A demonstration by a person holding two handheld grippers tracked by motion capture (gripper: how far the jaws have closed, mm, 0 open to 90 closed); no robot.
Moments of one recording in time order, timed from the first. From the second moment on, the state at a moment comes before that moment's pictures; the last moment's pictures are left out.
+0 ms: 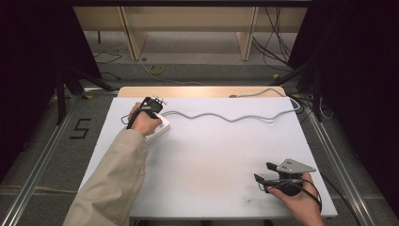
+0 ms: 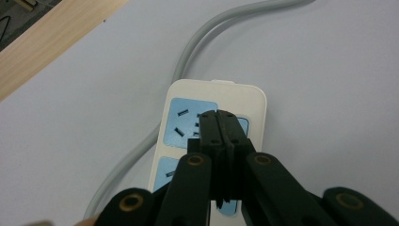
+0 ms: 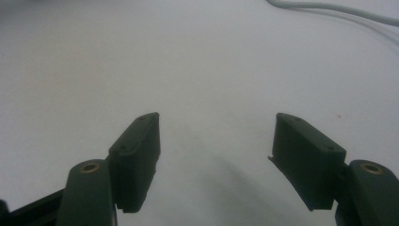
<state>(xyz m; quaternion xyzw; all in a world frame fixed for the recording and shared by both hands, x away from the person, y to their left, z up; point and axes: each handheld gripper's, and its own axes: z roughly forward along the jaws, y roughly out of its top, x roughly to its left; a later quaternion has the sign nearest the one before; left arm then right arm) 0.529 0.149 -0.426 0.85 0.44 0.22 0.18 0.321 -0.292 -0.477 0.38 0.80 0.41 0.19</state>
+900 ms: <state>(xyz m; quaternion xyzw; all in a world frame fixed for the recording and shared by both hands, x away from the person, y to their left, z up) 0.542 0.138 -0.433 0.86 0.44 0.21 0.16 0.322 -0.292 -0.477 0.38 0.80 0.41 0.19</state>
